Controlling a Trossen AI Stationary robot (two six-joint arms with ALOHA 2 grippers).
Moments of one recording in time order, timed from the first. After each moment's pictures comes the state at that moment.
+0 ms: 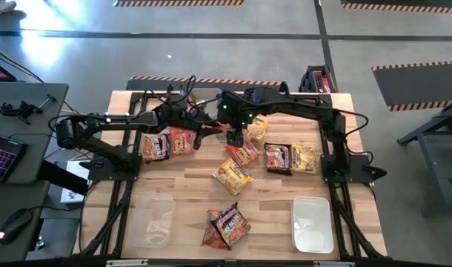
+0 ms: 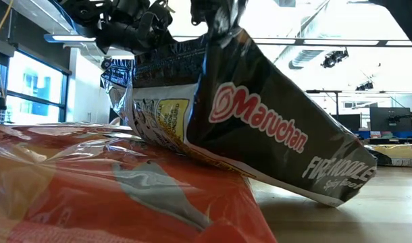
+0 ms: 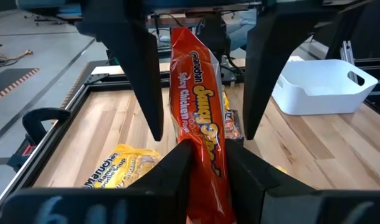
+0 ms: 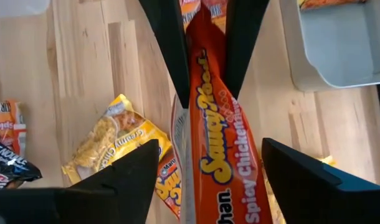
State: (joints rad) left arm 0.39 1.36 0.75 0.34 0.43 0.18; right arm -0.20 2.01 2.10 -1.22 -0.08 -0.08
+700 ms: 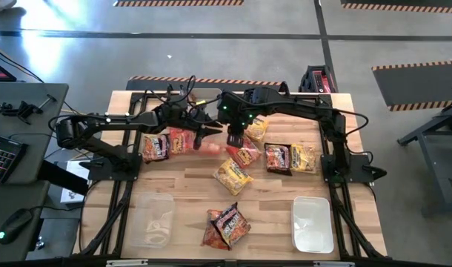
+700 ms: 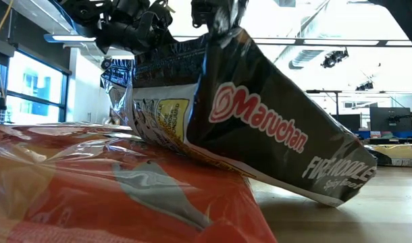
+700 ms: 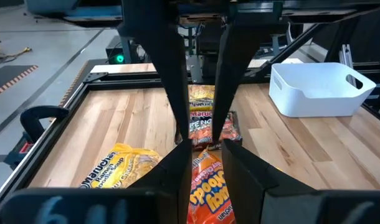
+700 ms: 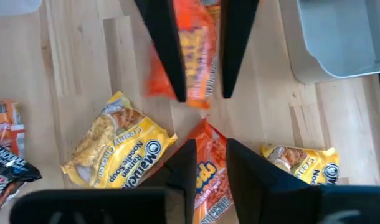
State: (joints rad) left arm 0.39 1.36 0.75 0.34 0.43 0.16; right arm -0.20 2.01 2.09 -1.23 -0.06 -0.05
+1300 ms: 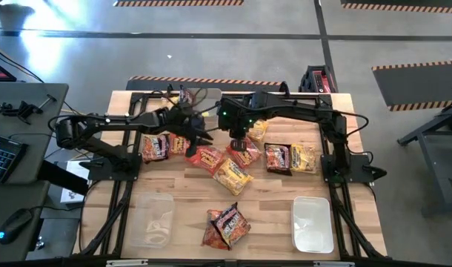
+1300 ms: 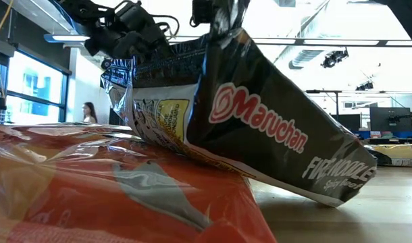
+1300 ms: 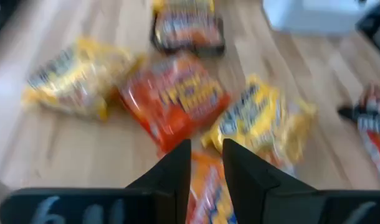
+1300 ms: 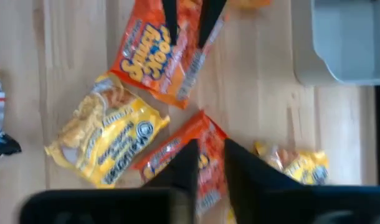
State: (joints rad) left arm 0.37 1.36 0.75 -0.07 0.41 0.22; right arm -0.18 2.00 2.04 -1.21 -0.04 -0.16
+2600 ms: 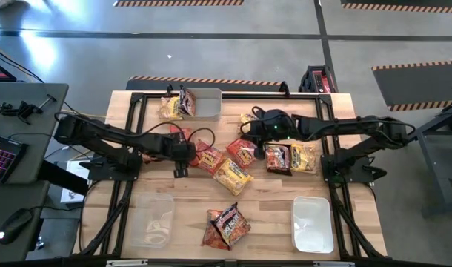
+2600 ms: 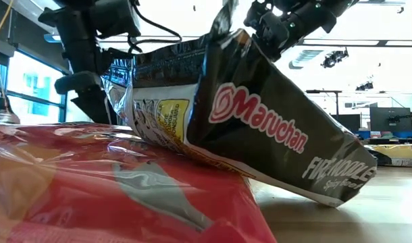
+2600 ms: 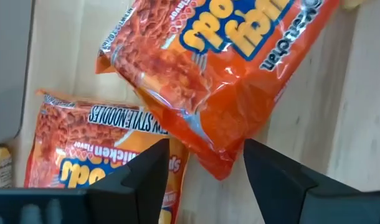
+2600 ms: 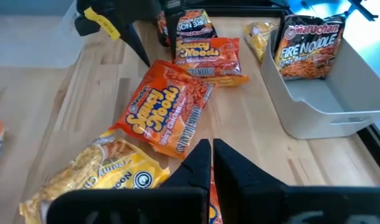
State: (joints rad) left arm -0.03 1.37 0.75 -0.62 -0.29 -0.10; right arm -0.18 1.38 0.91 -0.08 -0.06 -0.11
